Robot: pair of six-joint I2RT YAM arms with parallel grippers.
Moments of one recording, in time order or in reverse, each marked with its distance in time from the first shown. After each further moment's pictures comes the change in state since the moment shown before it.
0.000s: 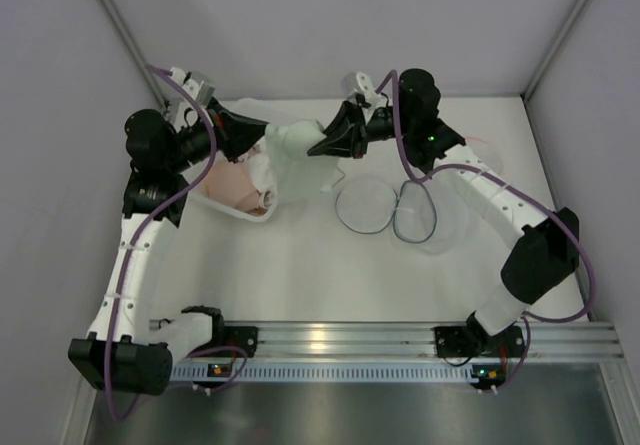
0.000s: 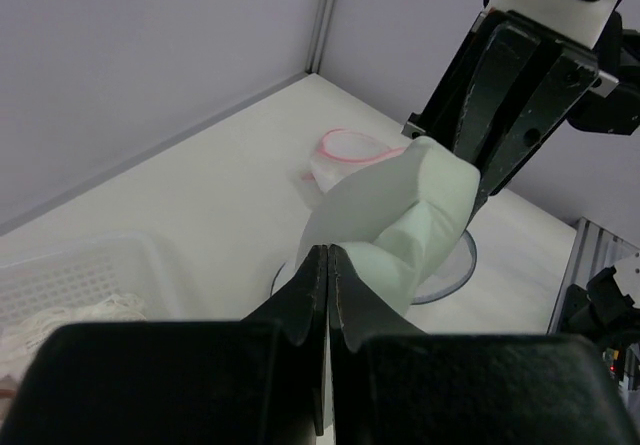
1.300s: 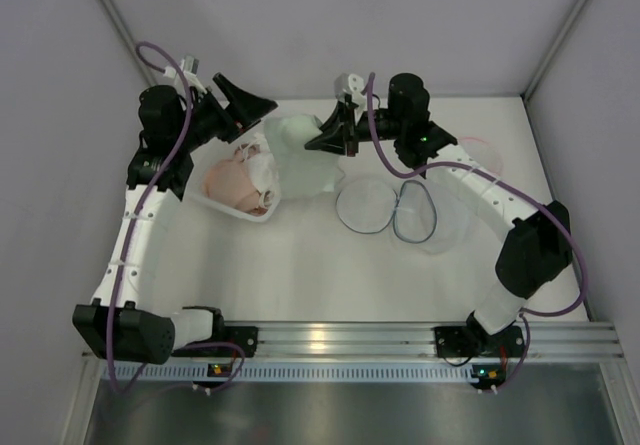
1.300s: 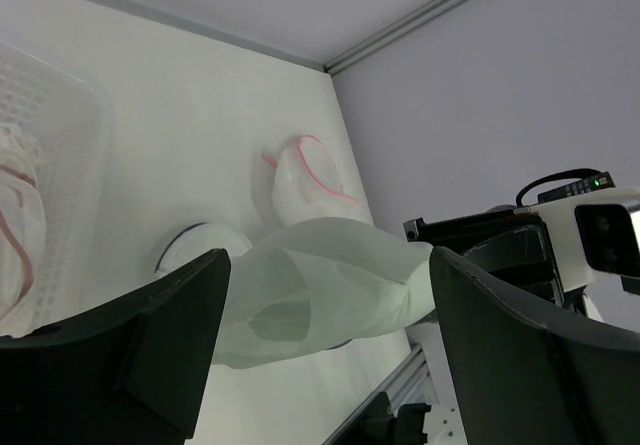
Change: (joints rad) left arm -0.002 0.142 0.154 -0.237 -0.298 -0.544; right arm 0.004 0.045 -0.015 -0.034 0.168 -0.058
